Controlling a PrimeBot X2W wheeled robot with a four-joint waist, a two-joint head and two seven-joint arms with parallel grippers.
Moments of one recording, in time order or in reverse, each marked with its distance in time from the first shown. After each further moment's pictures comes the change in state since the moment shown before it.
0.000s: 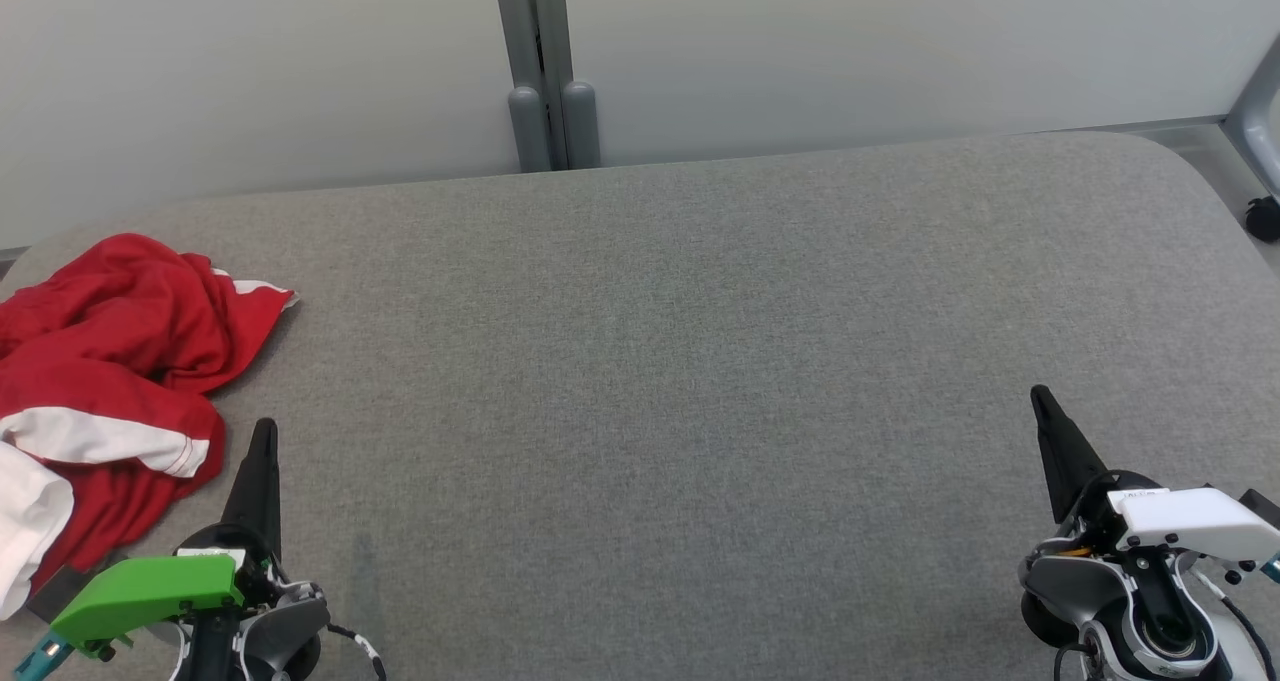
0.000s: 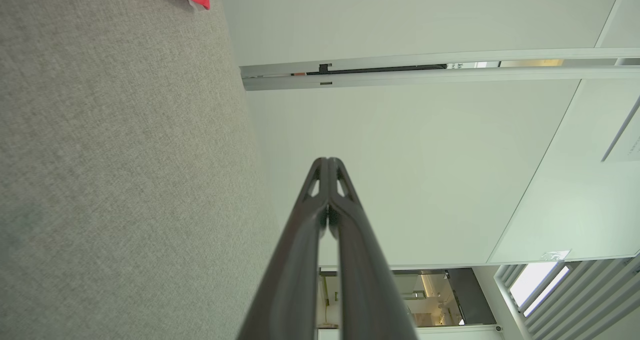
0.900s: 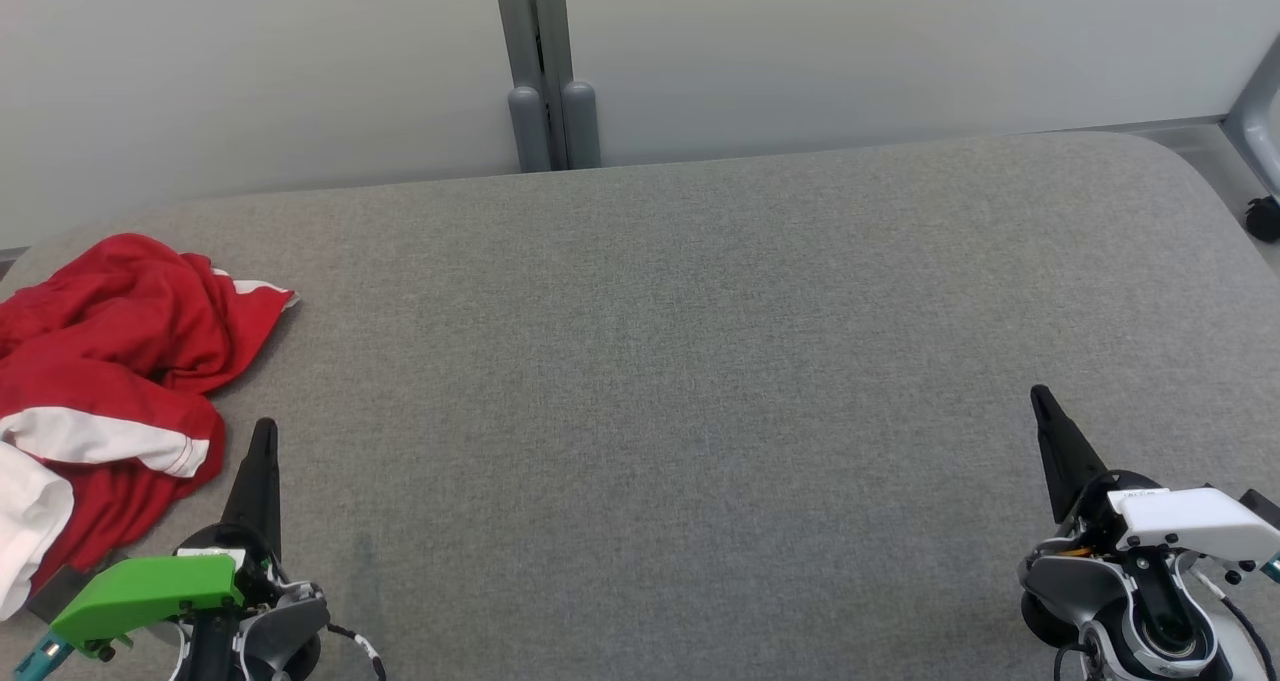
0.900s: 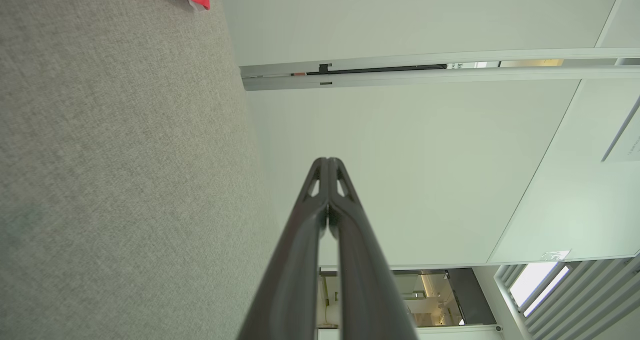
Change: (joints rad) left arm 0.000 0.000 0.000 0.000 0.000 0.000 0.000; right arm 0.000 0.000 0.000 0.000 0.000 0.000 0.000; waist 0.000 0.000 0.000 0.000
